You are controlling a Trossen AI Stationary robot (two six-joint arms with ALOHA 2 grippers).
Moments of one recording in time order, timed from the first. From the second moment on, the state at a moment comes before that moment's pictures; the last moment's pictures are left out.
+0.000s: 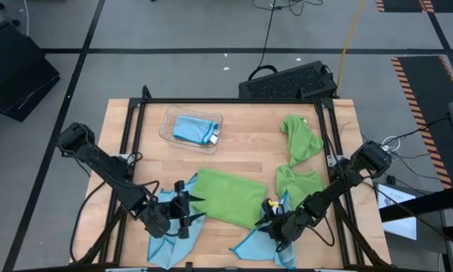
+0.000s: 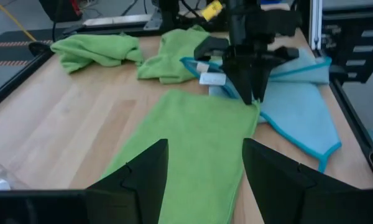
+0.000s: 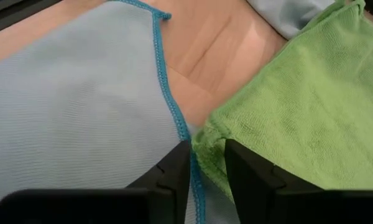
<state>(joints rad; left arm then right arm) -0.73 1.47 0.91 -0.08 -0.79 -0.39 0.73 1.77 0.68 0.36 0.42 -0.09</state>
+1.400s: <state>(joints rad) -0.63 2.04 1.24 0.36 -0.76 0.04 0.68 1.77 0.68 0.51 0.47 -0.03</state>
